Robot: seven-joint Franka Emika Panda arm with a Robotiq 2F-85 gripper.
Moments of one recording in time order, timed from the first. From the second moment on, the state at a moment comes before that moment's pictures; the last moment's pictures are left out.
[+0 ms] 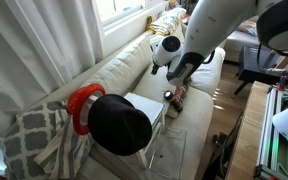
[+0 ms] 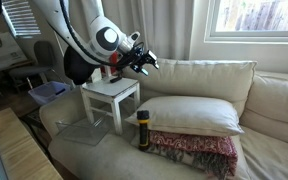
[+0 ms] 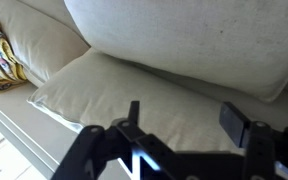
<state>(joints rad) 0.86 0.99 -0.81 -2.09 0.12 3.28 0.01</state>
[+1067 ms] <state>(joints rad) 0.27 0.64 -0.13 -2.25 -0.21 2.88 -0.24</state>
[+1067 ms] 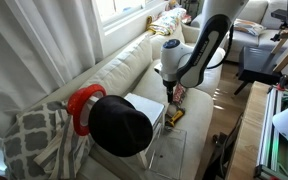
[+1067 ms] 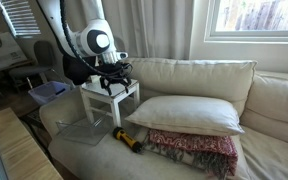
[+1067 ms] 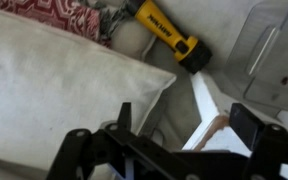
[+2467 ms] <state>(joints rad) -0.25 0.97 0.35 -2.25 -0.05 3.09 -0.49</state>
